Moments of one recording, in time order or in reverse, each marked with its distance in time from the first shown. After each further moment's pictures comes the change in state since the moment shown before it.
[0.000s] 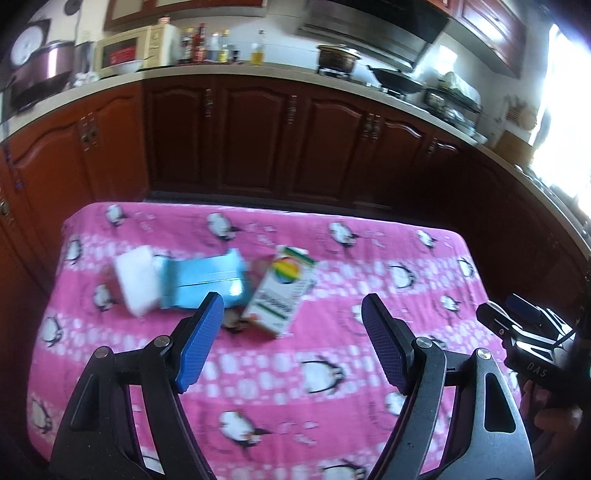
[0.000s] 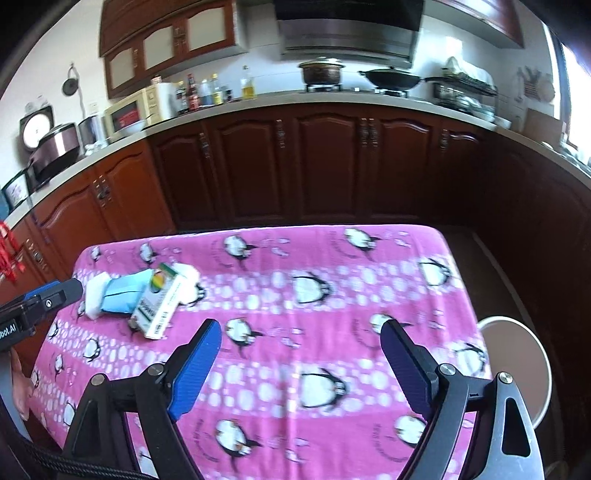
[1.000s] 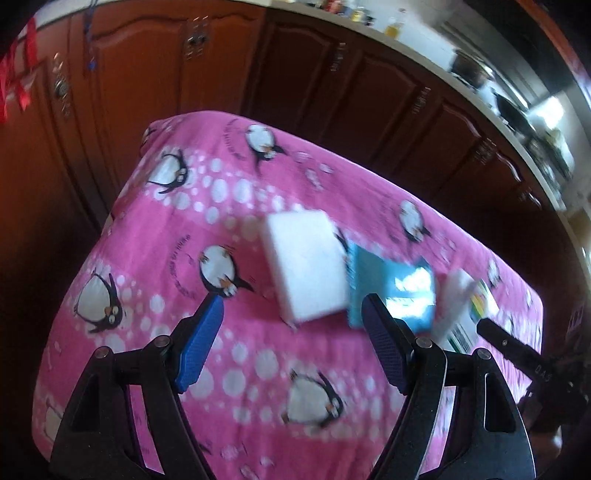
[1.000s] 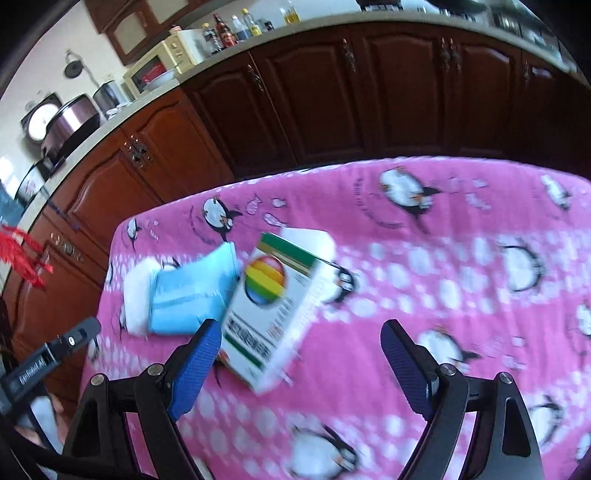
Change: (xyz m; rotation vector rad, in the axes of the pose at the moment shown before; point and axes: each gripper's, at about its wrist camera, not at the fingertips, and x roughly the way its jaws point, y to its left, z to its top) left arm 0.074 0.192 -0.002 -0.371 0.148 0.171; right arm 0.174 0.144 0.021 0.103 0.276 0.260
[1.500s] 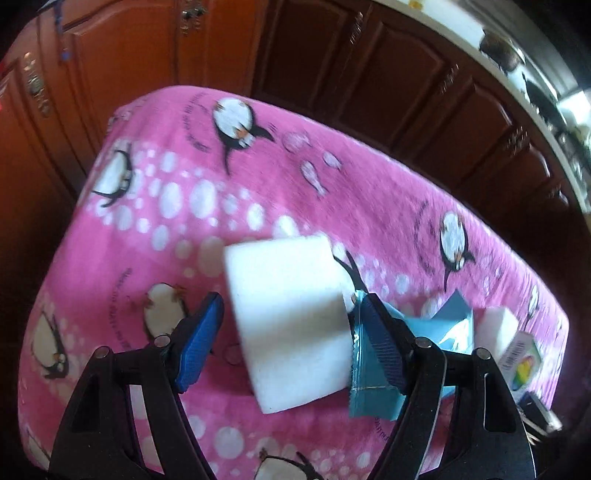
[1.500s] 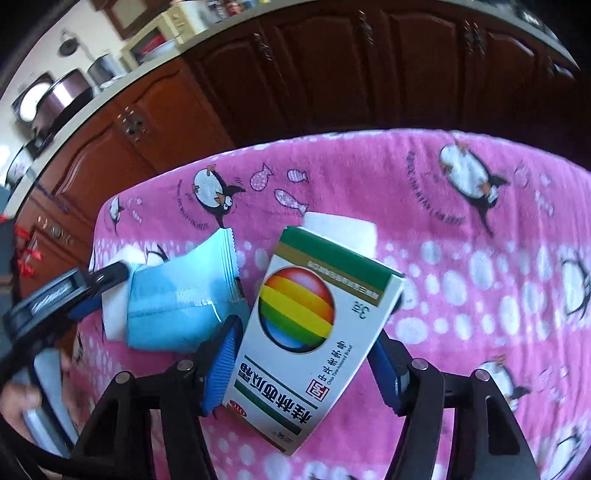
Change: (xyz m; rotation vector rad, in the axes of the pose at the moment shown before) left arm 0.076 -0.029 0.030 0.009 0.099 0.082; right arm 0.050 0.016 0.012 -0.072 0.091 -0.007
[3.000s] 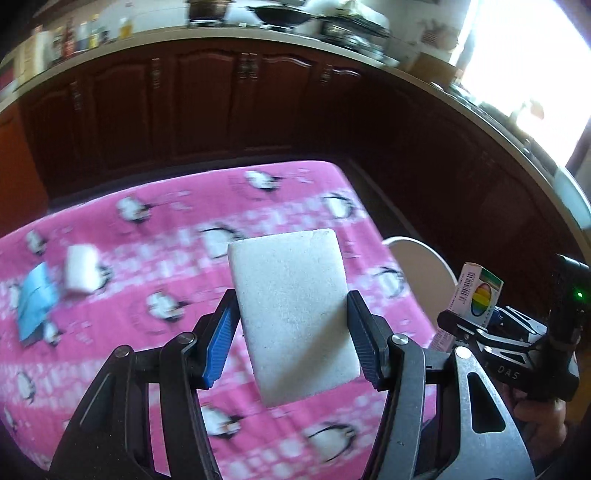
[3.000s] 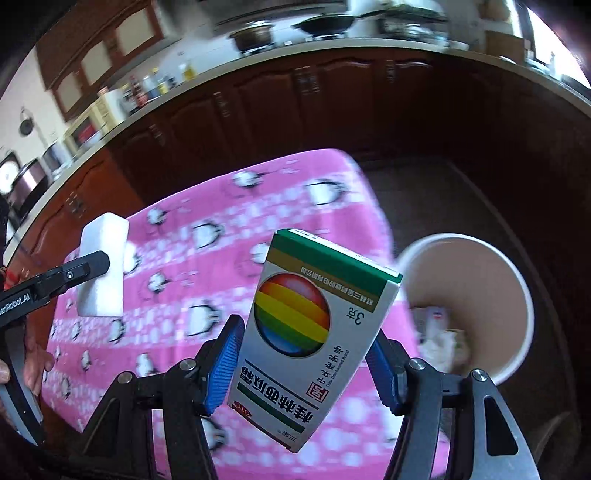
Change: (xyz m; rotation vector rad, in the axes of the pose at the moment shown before) left arm -0.146 -0.356 -0.205 0.680 -0.013 -0.437; right arm -0.287 -0.285 -0.173 0.229 -0.221 -0.228
